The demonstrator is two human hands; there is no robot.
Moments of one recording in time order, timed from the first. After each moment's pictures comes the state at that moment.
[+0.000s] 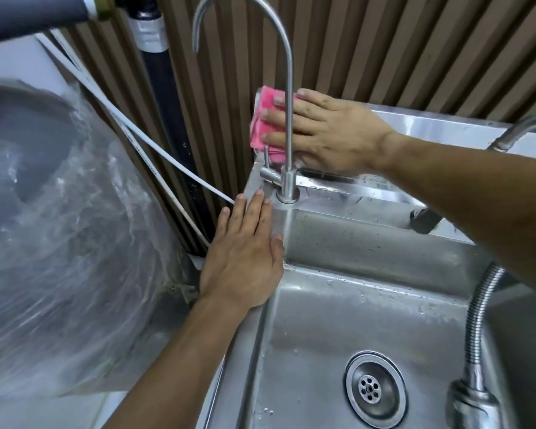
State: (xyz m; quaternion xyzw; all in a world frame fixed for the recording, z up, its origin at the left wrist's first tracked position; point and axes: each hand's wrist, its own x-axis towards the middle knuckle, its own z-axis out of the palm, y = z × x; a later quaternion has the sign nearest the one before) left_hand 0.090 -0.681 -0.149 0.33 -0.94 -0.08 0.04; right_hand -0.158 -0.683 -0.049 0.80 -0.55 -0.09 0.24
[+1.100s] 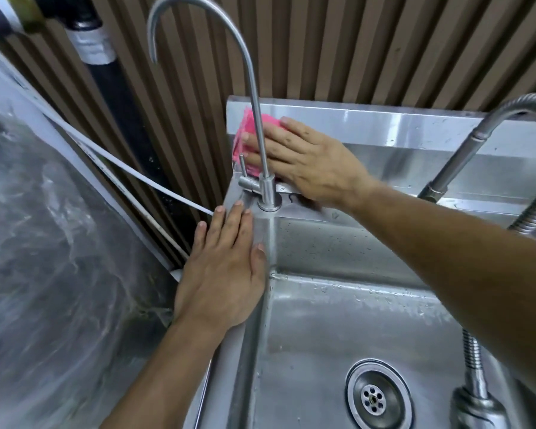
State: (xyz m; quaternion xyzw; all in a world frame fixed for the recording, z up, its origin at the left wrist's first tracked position) left_hand 0.089 -0.682 -0.147 0.34 -0.94 -0.08 0.04; right_hand -0.154 -0.663 -0.104 0.70 -0.59 -0.18 0.37
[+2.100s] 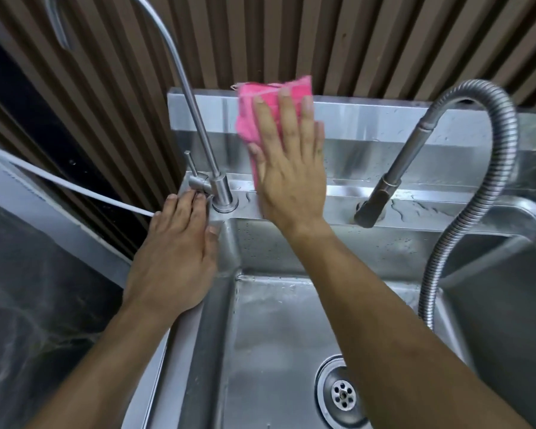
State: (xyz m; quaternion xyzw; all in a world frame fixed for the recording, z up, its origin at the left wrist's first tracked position) left_hand 0.065 -0.709 -0.154 0.34 -0.93 -0.10 0.07; right_hand -0.126 -0.651 -0.144 0.42 -0.82 0.24 0.30
